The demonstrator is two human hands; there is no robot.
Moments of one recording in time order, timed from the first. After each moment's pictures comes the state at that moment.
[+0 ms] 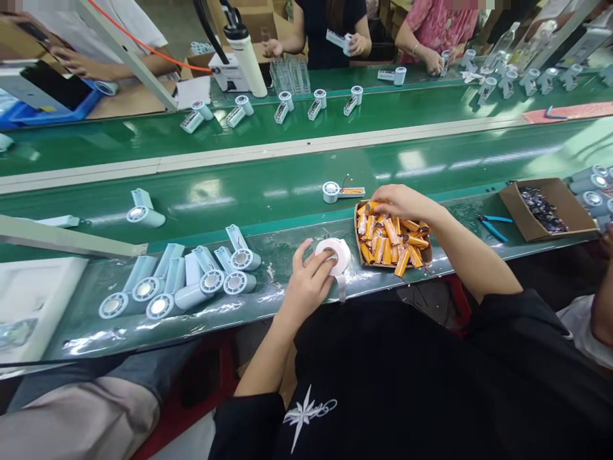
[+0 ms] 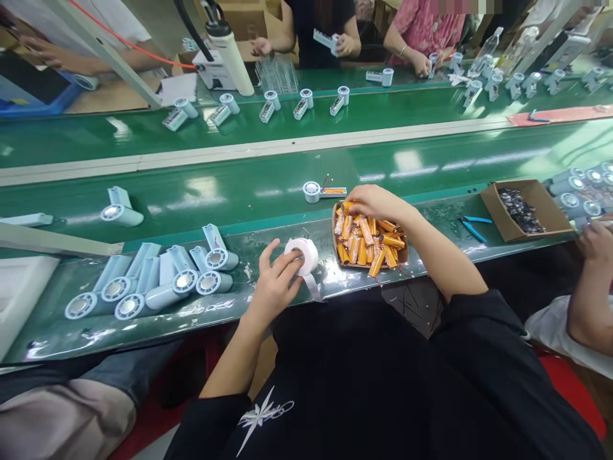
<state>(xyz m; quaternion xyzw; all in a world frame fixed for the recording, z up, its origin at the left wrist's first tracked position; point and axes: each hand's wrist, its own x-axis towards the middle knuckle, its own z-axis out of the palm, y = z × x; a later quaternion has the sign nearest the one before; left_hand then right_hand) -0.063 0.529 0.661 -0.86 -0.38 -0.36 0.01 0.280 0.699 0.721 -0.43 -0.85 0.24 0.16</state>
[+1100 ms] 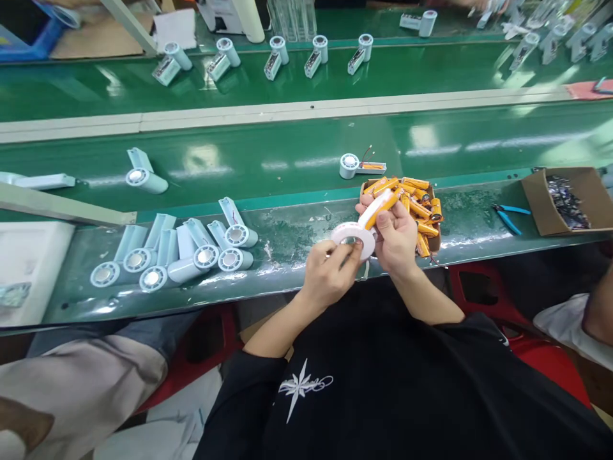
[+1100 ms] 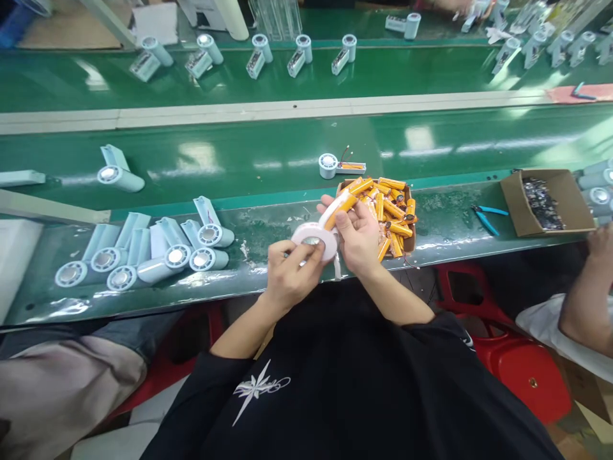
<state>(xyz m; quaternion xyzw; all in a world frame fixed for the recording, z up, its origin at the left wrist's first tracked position) -0.021 0.506 0.674 -0.84 -0.38 -0.37 0.00 0.169 0.570 0.701 -0.44 -0.46 0.50 0.58</state>
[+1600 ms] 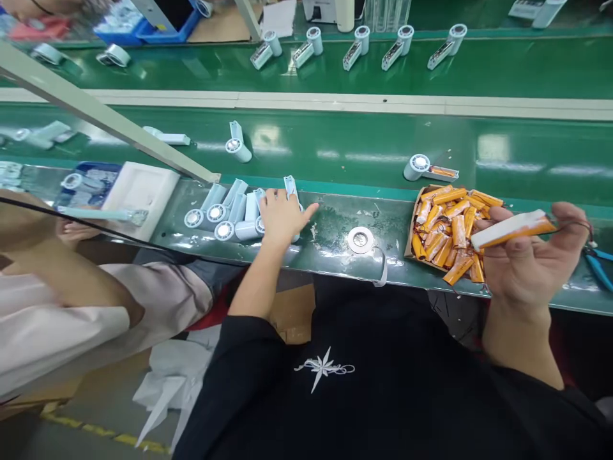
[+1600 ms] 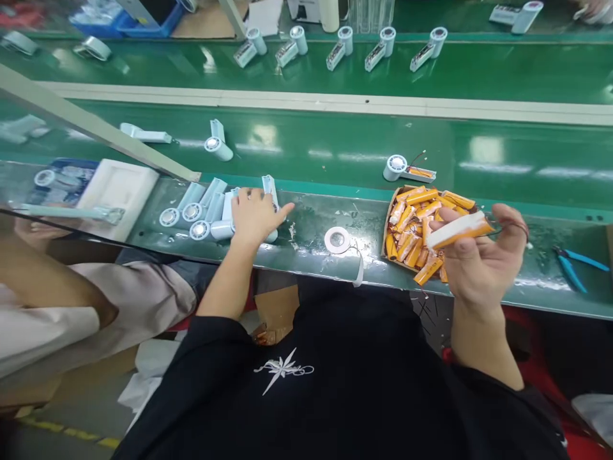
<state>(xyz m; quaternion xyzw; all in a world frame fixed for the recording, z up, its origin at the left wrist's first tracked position) -0.182 0.596 0.656 -0.64 -0.77 -0.05 0.02 0.235 0.553 0.734 -0.44 -0.58 0.33 0.60</state>
